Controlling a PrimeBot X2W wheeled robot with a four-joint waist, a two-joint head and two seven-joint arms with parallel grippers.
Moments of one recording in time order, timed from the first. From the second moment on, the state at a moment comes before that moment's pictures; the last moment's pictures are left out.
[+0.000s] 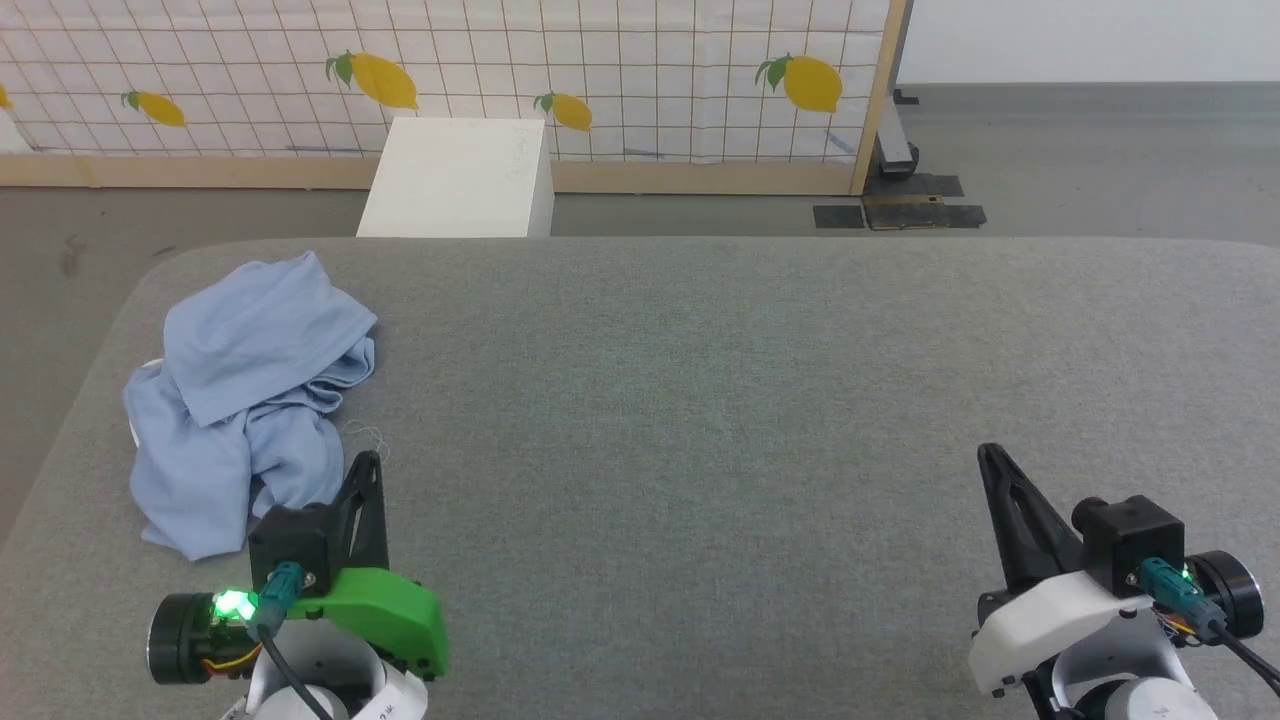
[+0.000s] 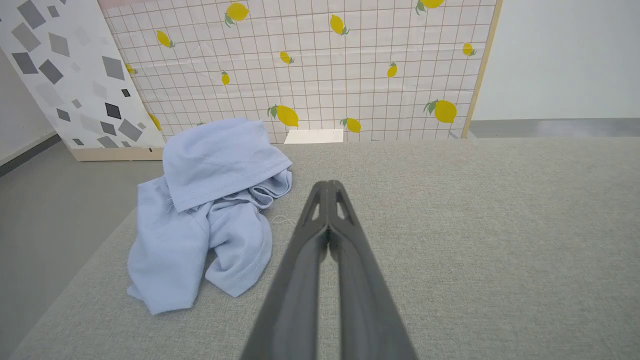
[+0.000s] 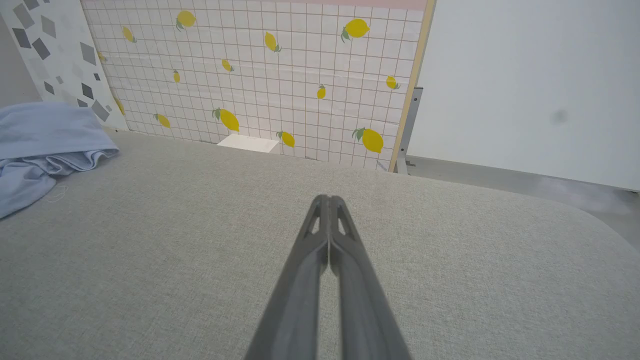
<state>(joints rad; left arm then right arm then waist) -0.01 0.06 0.00 0.00 -0.01 0.00 0.00 0.02 -0.05 0.00 0.01 0.01 0.13 0.00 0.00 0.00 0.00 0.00</state>
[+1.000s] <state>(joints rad) -0.01 0.06 -0.01 0.03 -0.03 0.00 -0.03 0.02 -0.05 -0.01 0.04 0.04 0.13 -0.03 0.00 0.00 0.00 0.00</state>
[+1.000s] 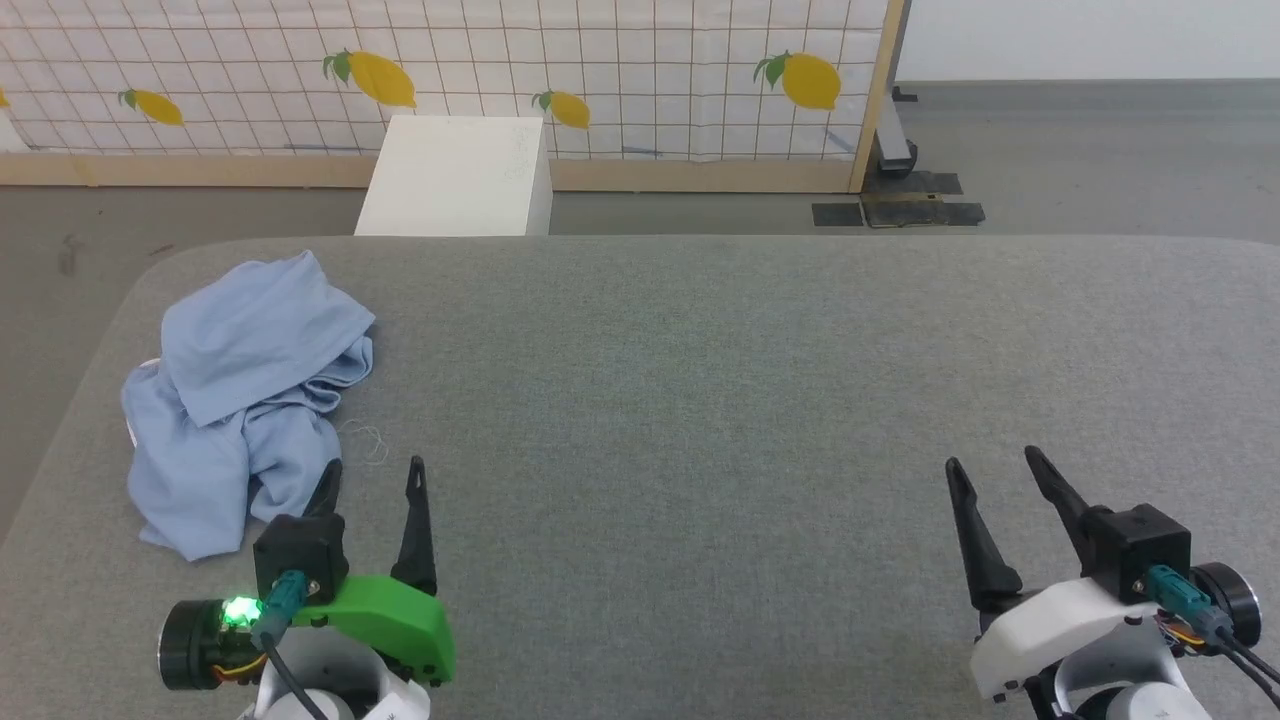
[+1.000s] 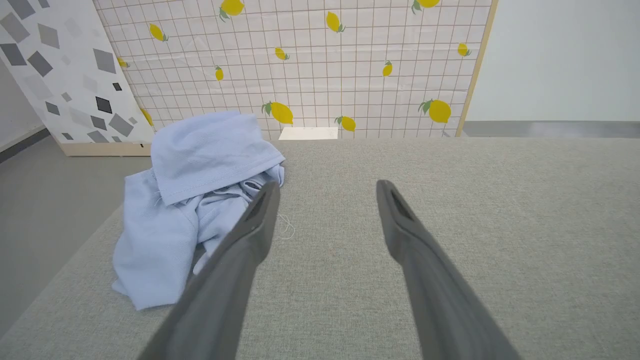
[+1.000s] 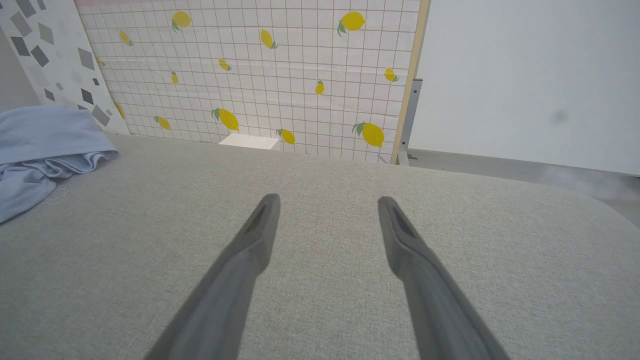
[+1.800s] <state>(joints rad) -0.01 0.06 -0.02 0.09 -0.05 0.00 -0.08 0.02 -0.05 -0.04 0.09 0.08 0.13 -0.08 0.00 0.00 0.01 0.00</state>
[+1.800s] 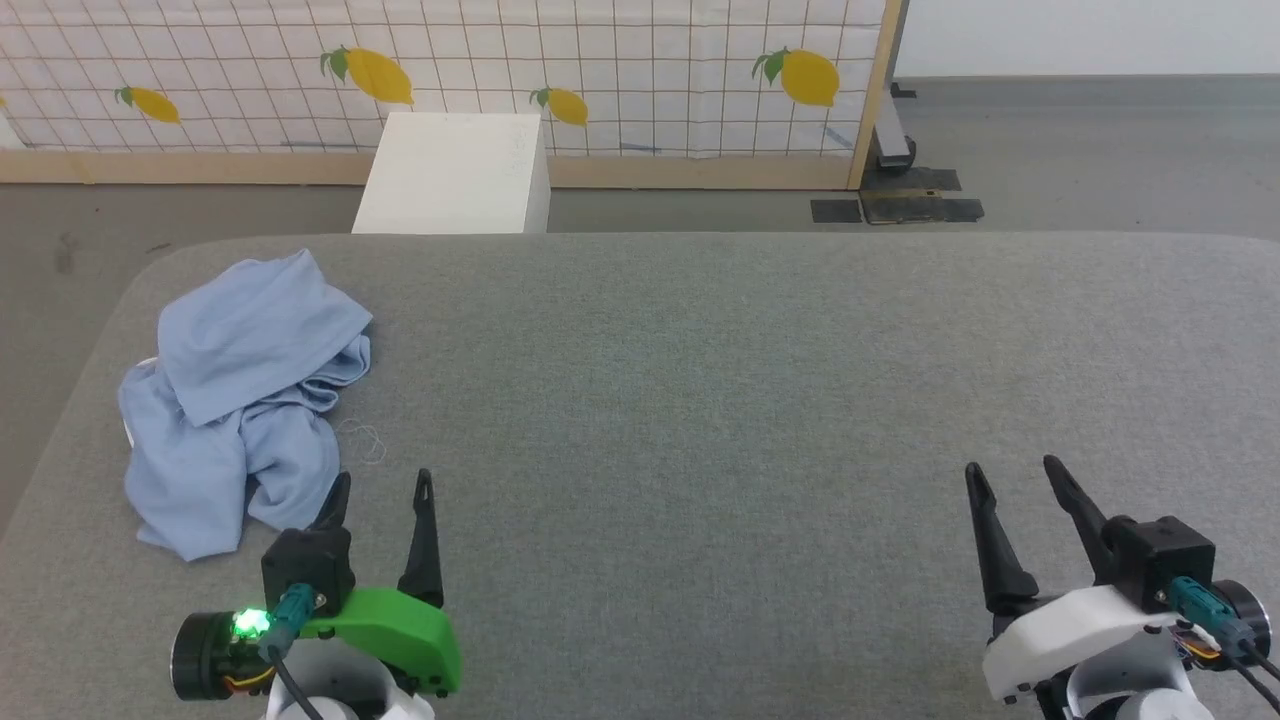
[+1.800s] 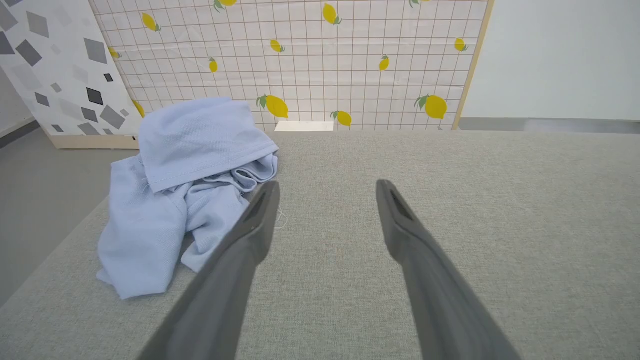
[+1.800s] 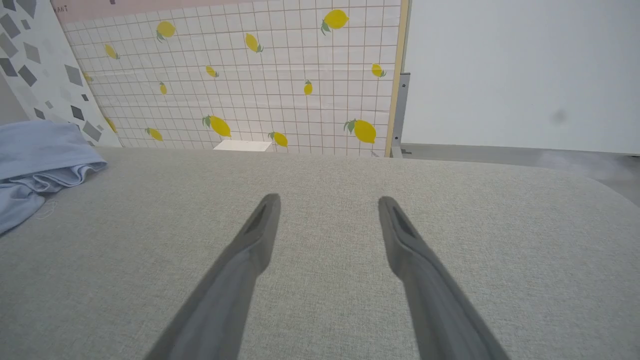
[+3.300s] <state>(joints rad) -0.02 0.06 -0.03 0.15 -0.11 0.01 -0.17 0.02 -0.05 -0.07 0.14 0.15 0.13 -0.17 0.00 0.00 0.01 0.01</state>
